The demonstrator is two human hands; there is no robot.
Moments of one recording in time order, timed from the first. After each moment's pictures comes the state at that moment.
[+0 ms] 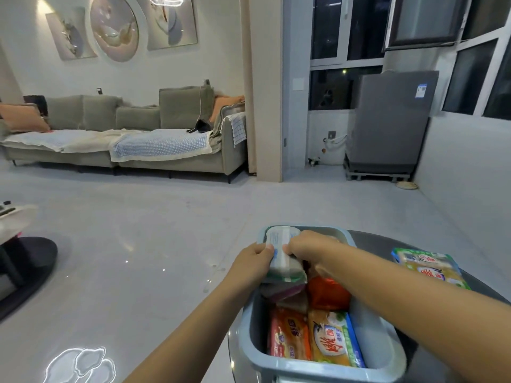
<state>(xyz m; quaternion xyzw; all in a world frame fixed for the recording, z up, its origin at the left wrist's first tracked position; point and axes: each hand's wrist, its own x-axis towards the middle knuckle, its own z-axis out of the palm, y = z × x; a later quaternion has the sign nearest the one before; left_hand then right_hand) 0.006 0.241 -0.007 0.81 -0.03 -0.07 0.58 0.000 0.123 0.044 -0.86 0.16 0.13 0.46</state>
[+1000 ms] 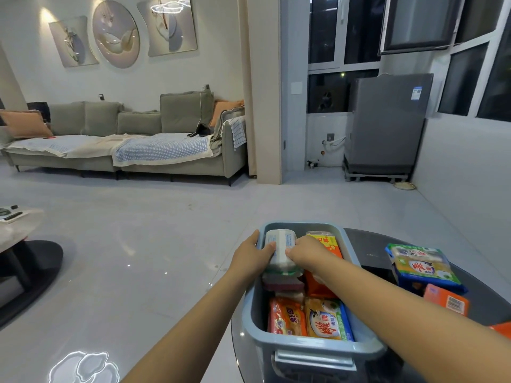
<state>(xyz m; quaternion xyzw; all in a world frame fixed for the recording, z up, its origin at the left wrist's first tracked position) 0.008 0.241 -0.005 0.87 -0.03 -0.03 0.49 -0.007 0.123 0.017 -0.91 0.16 0.04 0.39</state>
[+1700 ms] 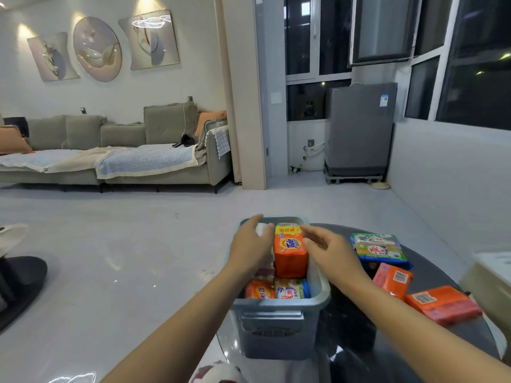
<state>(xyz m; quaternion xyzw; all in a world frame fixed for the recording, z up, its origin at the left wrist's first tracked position) -0.064 0.201 0.026 0.87 -0.11 0.10 0.47 -0.119 0.050 0.008 -0.83 0.01 -0.19 0.53</state>
